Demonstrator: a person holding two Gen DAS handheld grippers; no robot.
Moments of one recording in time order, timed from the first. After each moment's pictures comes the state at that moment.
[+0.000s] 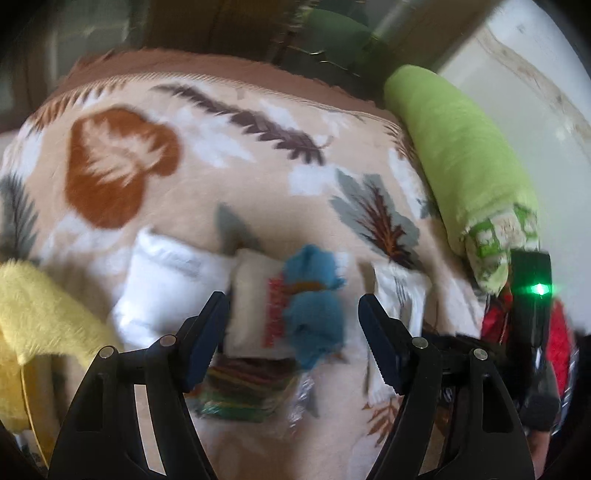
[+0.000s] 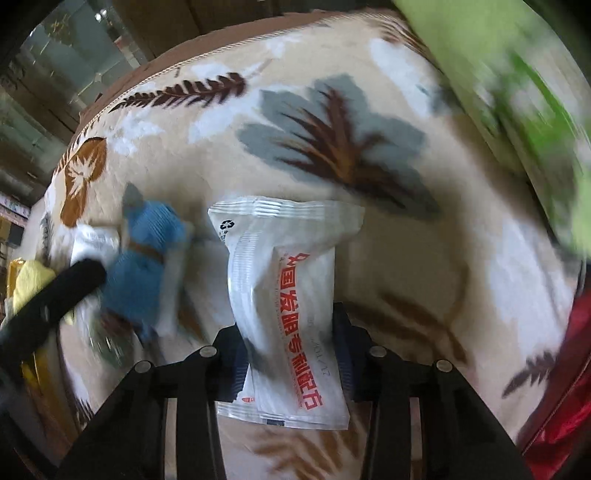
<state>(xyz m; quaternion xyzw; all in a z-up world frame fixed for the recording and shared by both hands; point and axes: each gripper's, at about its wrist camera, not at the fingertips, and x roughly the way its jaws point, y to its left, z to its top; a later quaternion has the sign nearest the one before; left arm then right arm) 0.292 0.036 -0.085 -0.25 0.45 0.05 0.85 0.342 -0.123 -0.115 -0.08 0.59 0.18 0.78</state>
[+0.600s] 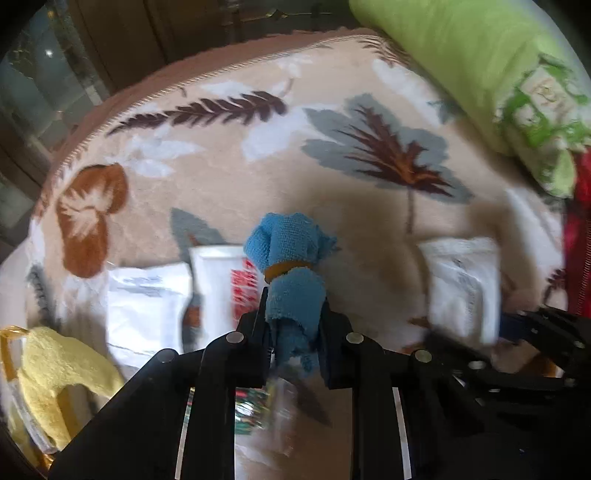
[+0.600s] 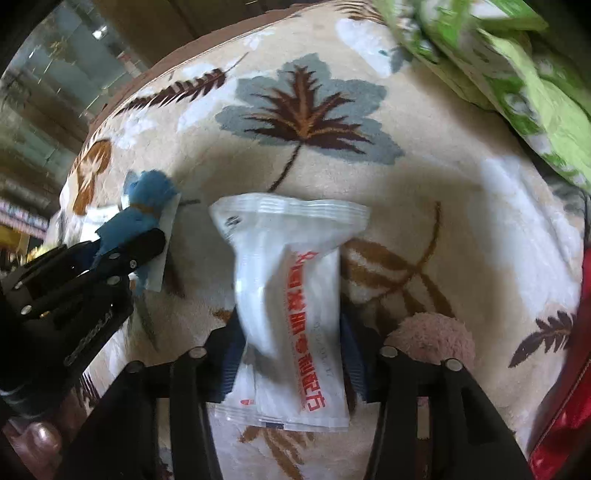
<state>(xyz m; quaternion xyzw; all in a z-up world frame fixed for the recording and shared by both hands) 0.334 -0.035 -0.111 -0.04 0.56 0.08 0.83 0.326 -0.156 -0.124 -0.05 0.59 0.20 0.78</state>
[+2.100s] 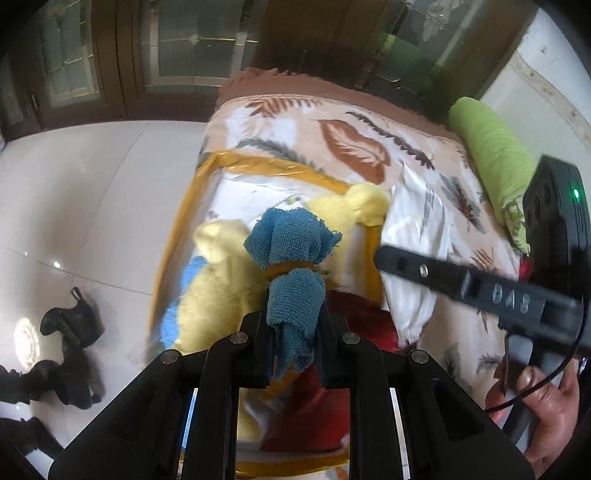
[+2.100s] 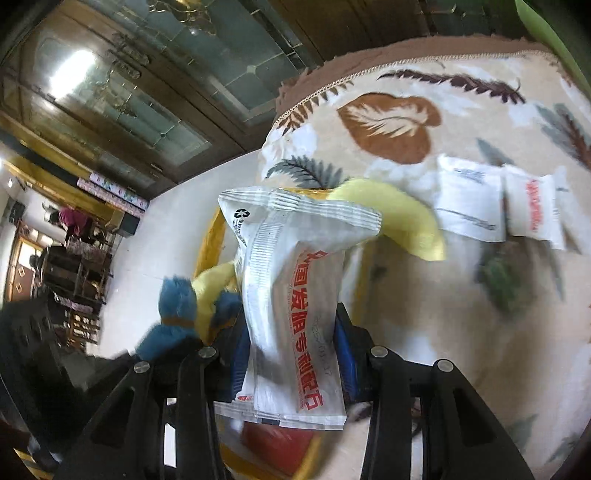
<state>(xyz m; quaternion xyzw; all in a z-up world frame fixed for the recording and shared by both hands) 0.036 0.194 -0.039 -0.23 0.46 0.15 0.84 0.184 0.093 -0.079 0.03 0.56 0.37 0.74</state>
